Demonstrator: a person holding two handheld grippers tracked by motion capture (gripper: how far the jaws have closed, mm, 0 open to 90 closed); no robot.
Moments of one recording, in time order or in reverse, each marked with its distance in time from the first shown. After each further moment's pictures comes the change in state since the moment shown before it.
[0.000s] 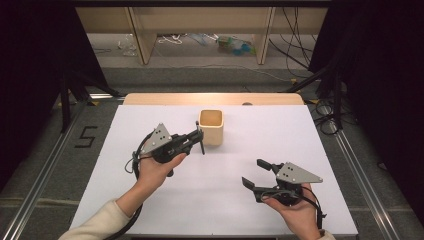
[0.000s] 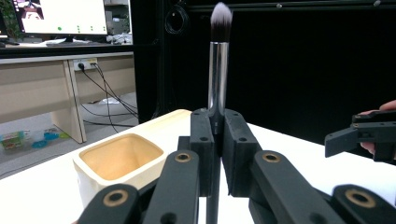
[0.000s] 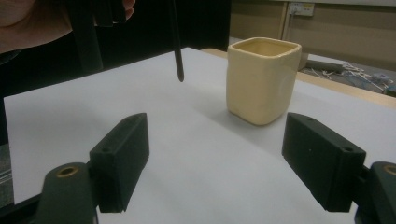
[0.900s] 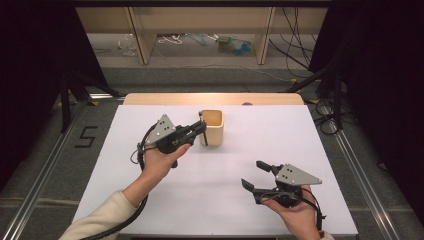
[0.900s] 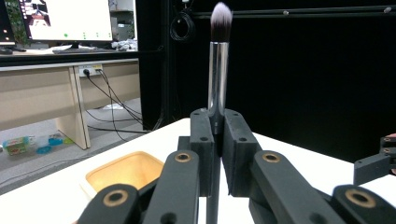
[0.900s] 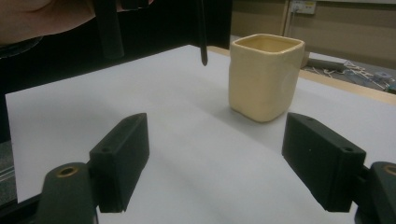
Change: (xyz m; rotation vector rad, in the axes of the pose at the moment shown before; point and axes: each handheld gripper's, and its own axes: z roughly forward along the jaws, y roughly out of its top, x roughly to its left) left arm 0.011 0.009 0.019 -0.025 0.017 -0.005; right arm 0.002 -0.002 0.001 -0.011 0.003 -0.017
